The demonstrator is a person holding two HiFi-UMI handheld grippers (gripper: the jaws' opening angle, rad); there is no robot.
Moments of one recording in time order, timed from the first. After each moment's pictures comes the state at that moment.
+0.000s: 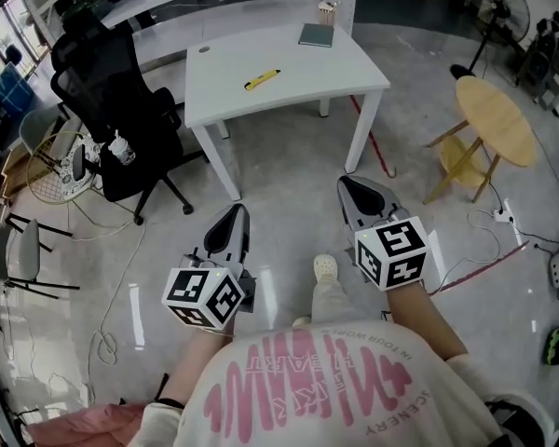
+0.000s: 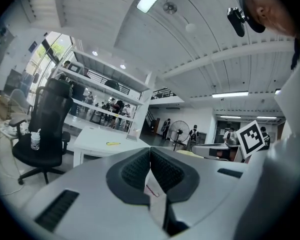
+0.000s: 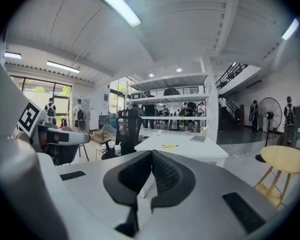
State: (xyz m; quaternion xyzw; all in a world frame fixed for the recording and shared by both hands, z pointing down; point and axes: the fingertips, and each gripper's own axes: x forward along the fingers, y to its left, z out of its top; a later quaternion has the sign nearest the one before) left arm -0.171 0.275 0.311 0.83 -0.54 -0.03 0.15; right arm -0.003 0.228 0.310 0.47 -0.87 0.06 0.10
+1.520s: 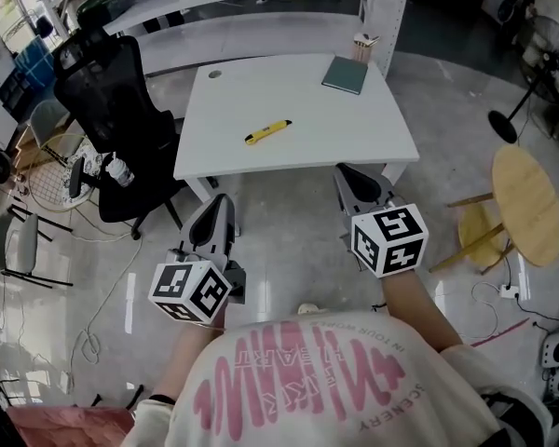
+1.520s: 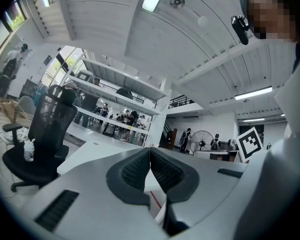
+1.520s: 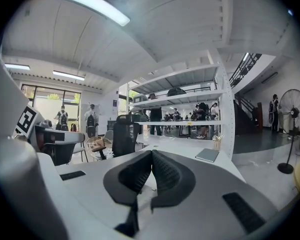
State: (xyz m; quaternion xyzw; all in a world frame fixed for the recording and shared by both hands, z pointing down) left arm -0.155 -0.038 0.278 0.77 -0.63 -0.08 0.12; right arm 0.019 -0.128 0.282 0.40 -0.91 0.05 0.08
